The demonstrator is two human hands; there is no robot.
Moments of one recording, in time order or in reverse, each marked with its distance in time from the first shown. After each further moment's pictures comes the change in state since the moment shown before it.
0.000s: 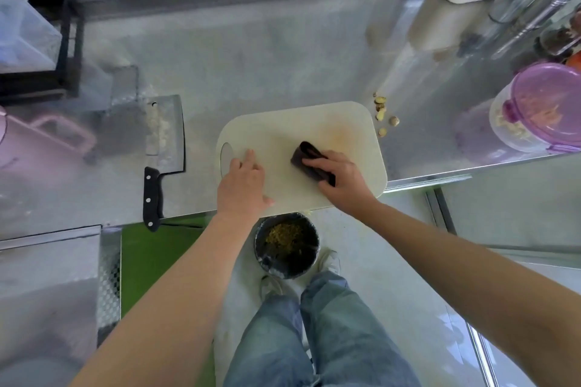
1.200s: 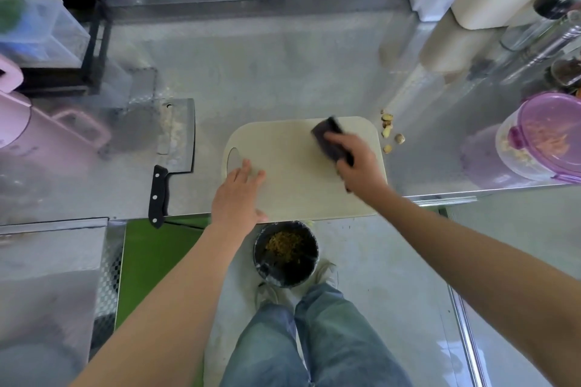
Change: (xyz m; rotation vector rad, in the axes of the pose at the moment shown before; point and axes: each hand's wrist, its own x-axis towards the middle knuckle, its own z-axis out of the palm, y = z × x) left_hand -0.010 -0.015 0.010 -0.115 -0.029 -0.036; right_hand 0.032 0.002 -0.035 0.123 0.119 0.031
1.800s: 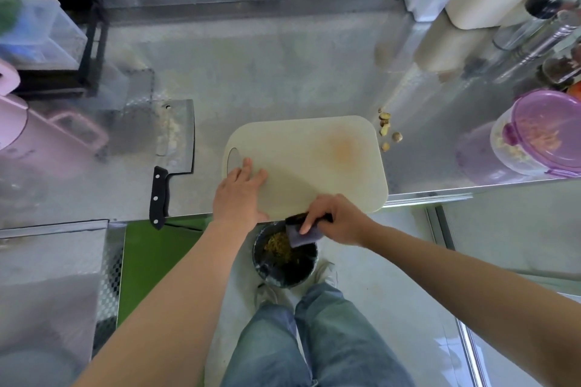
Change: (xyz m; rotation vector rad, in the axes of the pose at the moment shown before) left_hand 0.002 -0.001 0.000 0.032 -0.023 -0.005; right_hand -0.061 -0.017 0.022 0.019 -0.529 -0.039
